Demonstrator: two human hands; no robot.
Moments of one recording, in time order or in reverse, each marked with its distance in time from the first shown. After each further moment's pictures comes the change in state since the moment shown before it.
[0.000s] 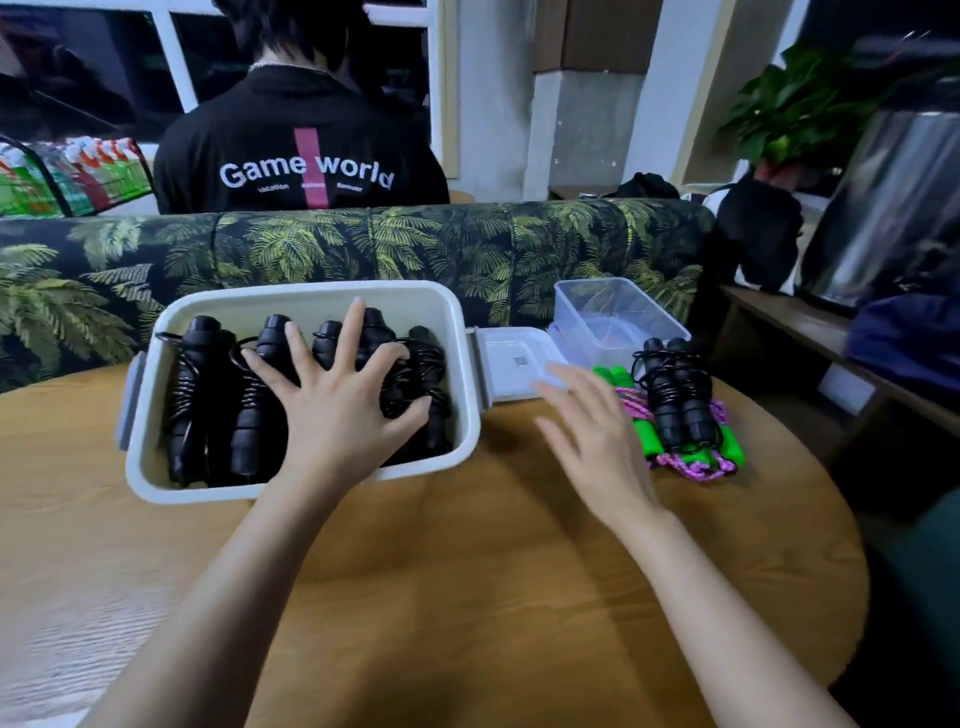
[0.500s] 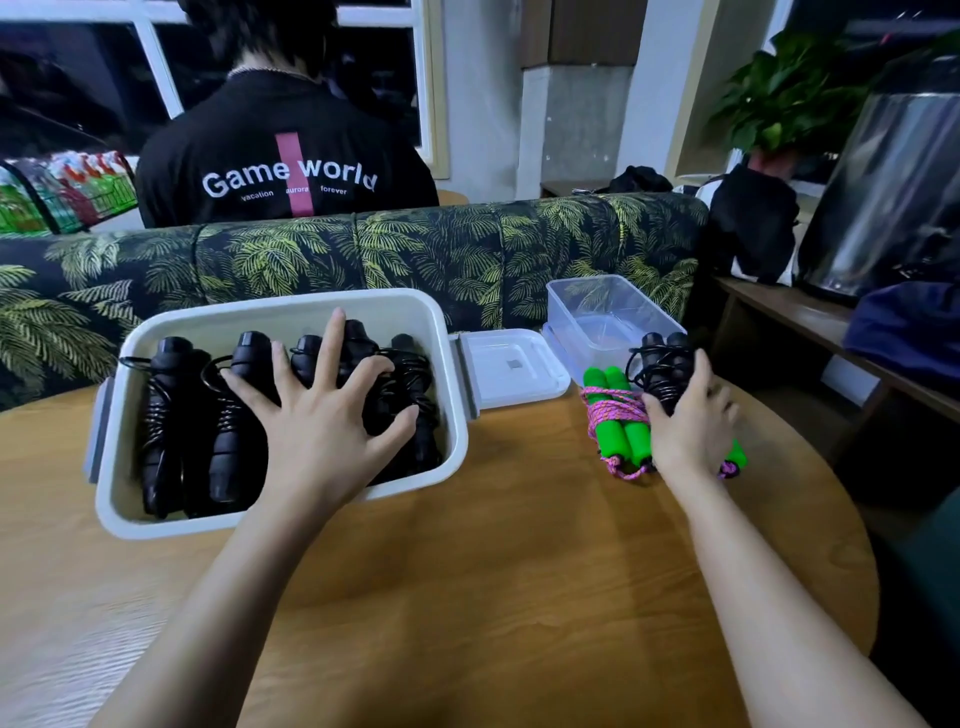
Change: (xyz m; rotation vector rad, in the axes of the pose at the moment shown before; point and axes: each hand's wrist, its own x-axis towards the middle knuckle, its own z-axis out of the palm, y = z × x) left_hand -0.001 0.002 0.001 -0.055 0.003 -0.017; right_hand -0.001 0.097 -0.012 -0.304 0.000 0.961
